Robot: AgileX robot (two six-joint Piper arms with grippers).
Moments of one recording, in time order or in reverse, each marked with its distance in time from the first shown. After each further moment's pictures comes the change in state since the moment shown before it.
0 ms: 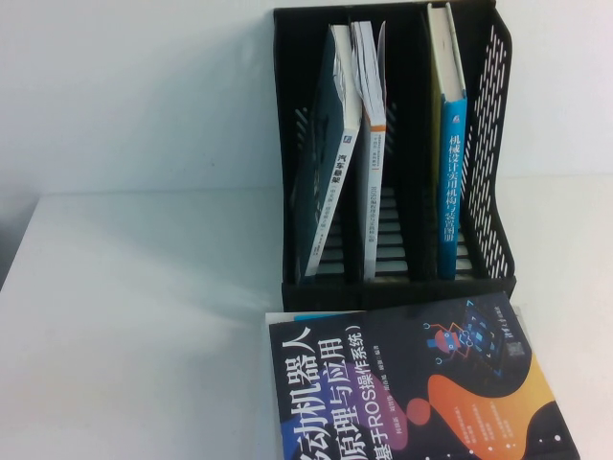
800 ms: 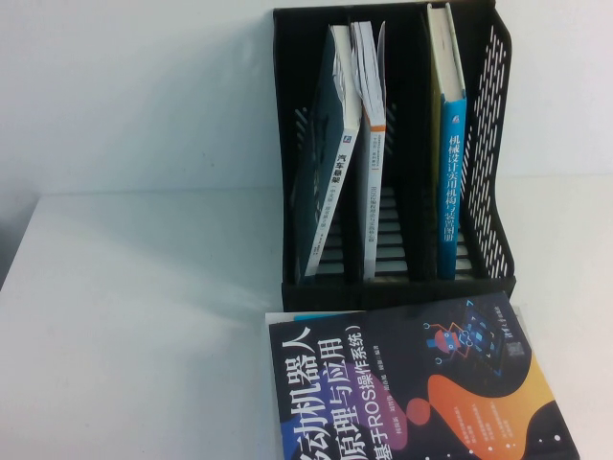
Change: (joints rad) right arm 0.000 0.000 0.000 0.000 0.002 0.000; left arm 0.138 -0.136 0.261 -0.172 0.152 -0.044
